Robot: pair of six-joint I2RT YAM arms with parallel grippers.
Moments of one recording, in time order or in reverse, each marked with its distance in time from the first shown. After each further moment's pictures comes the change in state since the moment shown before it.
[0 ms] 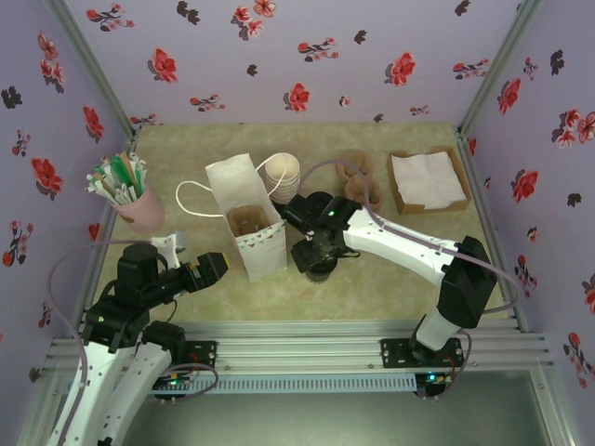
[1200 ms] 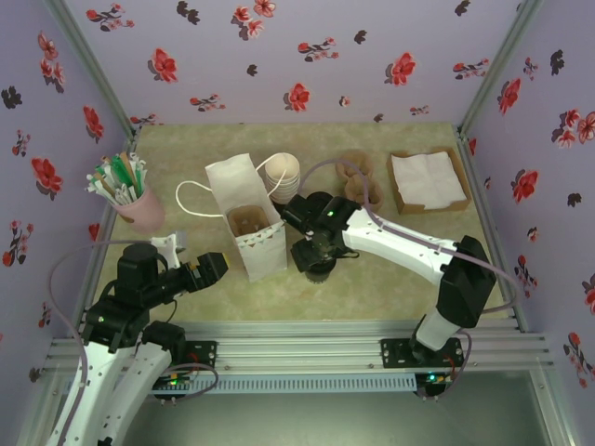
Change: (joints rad) left arm 0.000 0.000 0.000 0.000 0.000 0.000; right arm 0.000 0.007 -0.002 0.008 0.001 0.027
